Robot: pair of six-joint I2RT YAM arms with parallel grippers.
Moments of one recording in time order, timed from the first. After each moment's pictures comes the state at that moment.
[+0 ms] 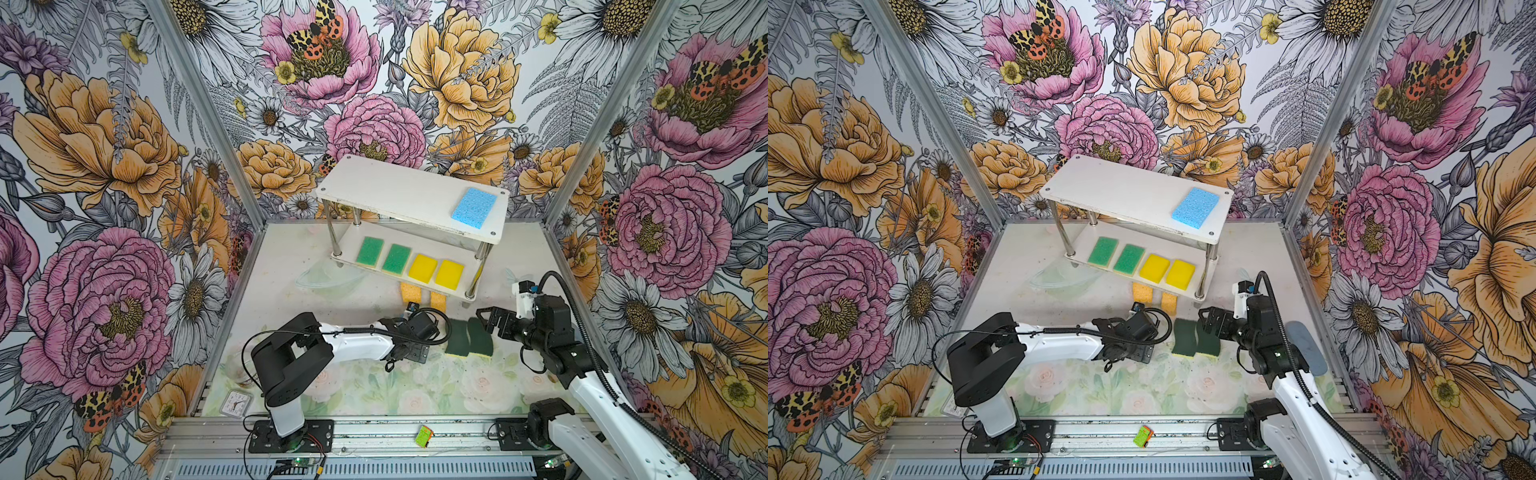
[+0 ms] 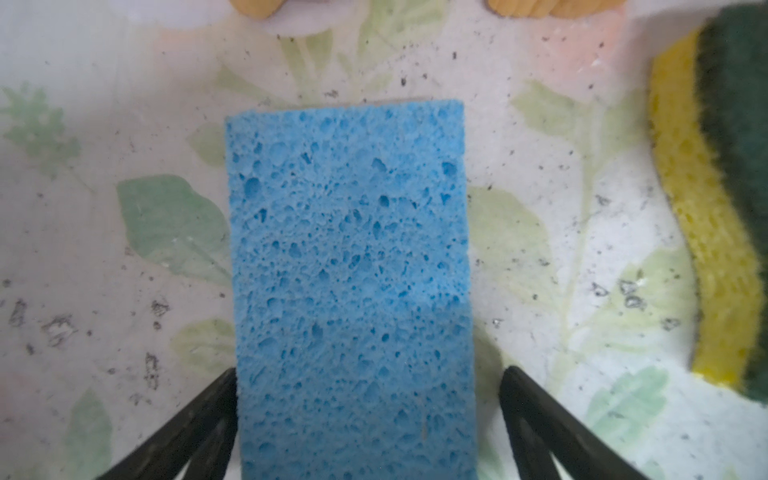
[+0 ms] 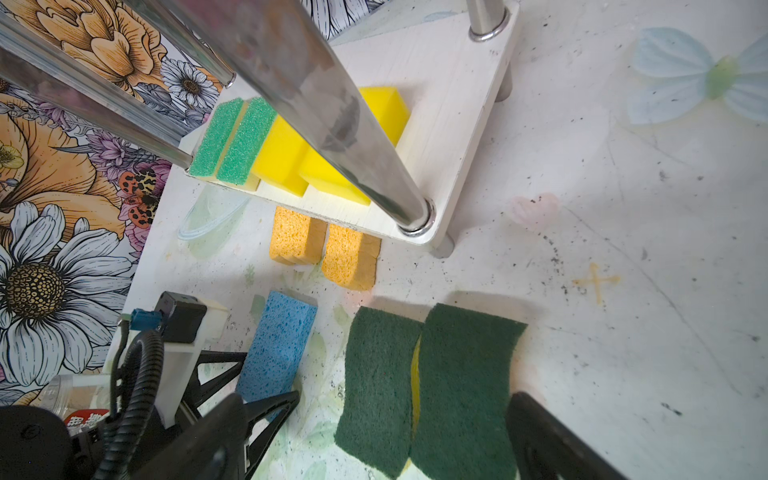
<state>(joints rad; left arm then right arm) -1.04 1.76 0.98 -0.41 -0.31 -0.66 0.17 0.73 0.53 -0.47 -0.32 0.45</state>
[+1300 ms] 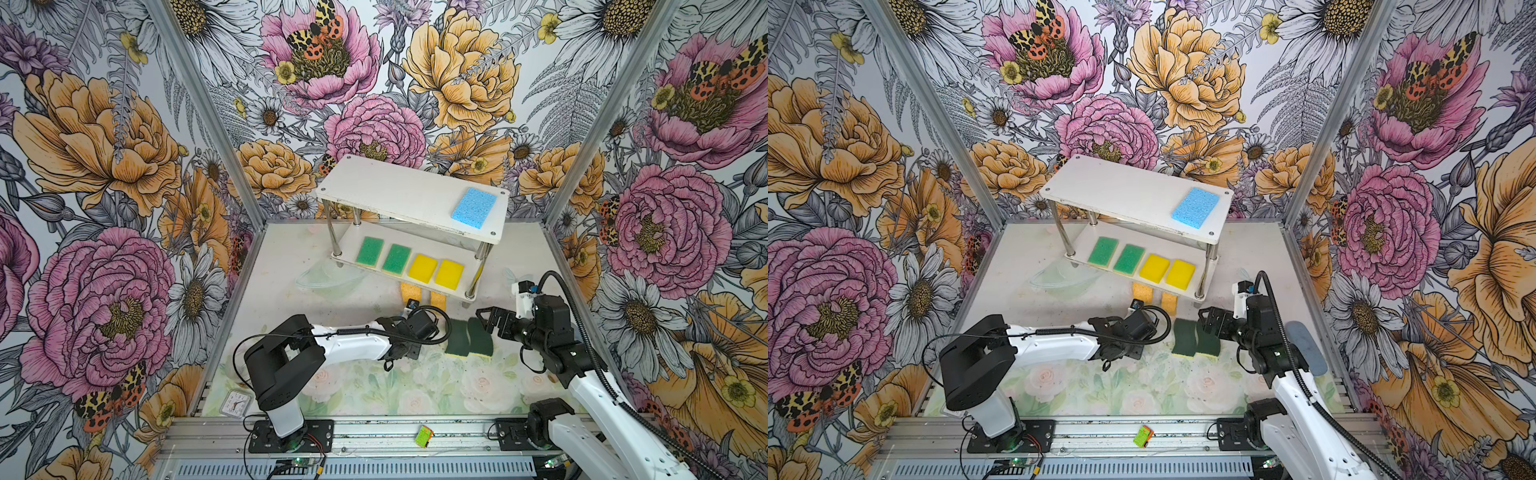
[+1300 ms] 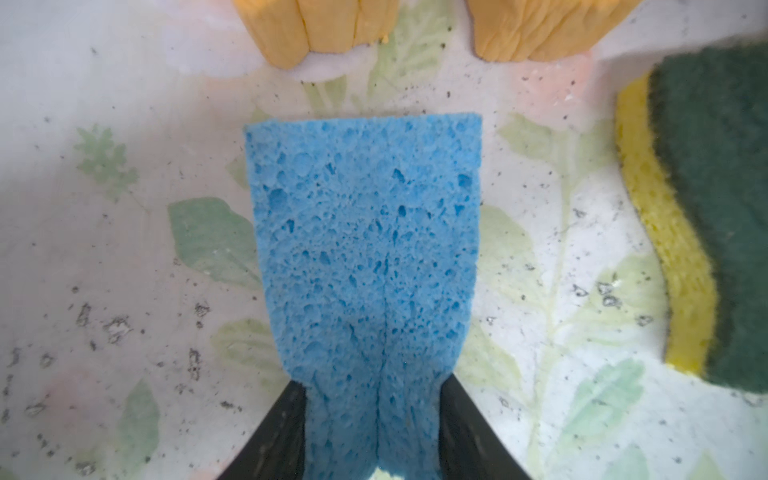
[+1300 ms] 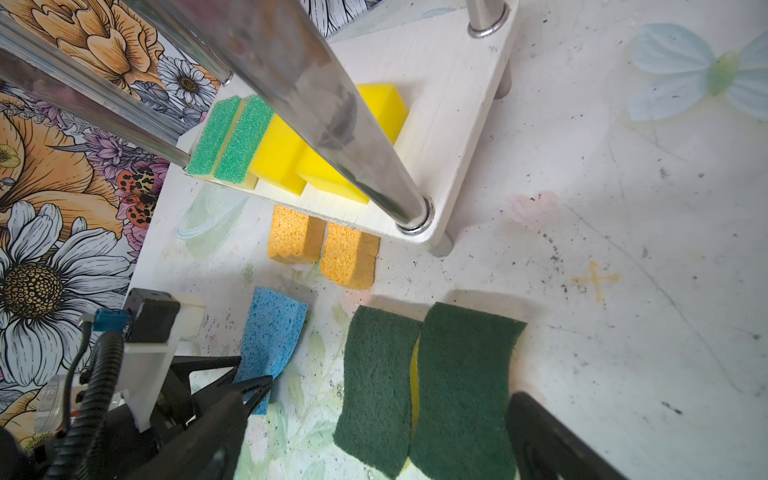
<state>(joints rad) -1.04 1.71 0.98 -0.44 -0.34 -0.64 0.17 0.74 0.53 -0.47 -0.32 0.45</state>
